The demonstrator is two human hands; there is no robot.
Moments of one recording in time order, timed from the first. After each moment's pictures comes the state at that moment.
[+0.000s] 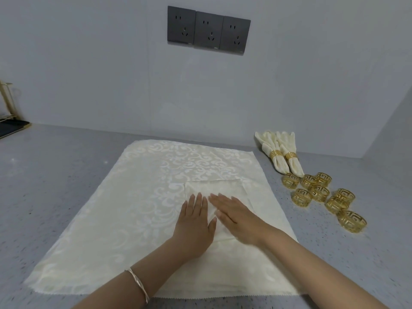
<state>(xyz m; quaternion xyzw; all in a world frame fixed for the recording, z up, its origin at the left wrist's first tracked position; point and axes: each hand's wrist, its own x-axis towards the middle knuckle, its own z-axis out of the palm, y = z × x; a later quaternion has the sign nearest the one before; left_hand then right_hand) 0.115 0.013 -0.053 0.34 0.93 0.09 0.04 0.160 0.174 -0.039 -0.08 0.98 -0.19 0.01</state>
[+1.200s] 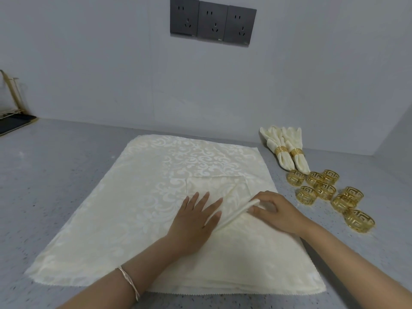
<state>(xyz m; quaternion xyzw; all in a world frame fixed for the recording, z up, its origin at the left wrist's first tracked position) 0.110 0.004 -0.057 0.39 0.90 0.17 0.06 0.188 0.245 -0.024 -0.02 0.93 -0.35 -0.07</state>
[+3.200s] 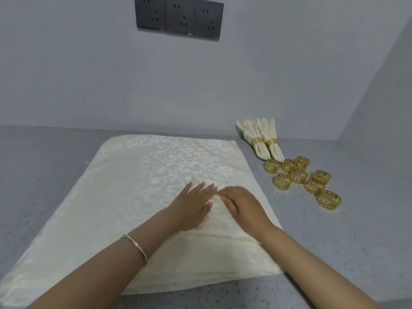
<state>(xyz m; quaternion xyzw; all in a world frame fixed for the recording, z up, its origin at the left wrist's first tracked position) 0.077 0.042 -0.052 0.53 0.84 0.07 0.04 0.189 0.196 -0.047 0.05 0.96 -0.17 -0.20</state>
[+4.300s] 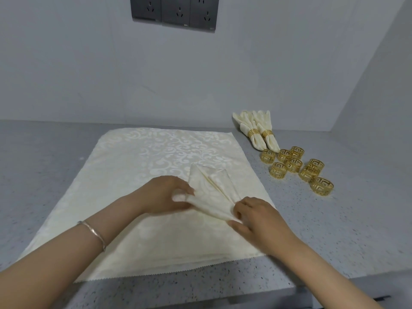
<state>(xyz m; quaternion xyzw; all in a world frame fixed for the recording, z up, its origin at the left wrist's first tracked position) 0.062 -0.024 -0.012 0.52 0.83 0.18 0.07 0.262 0.170 -0.031 0.03 0.99 -0.02 -0.15</state>
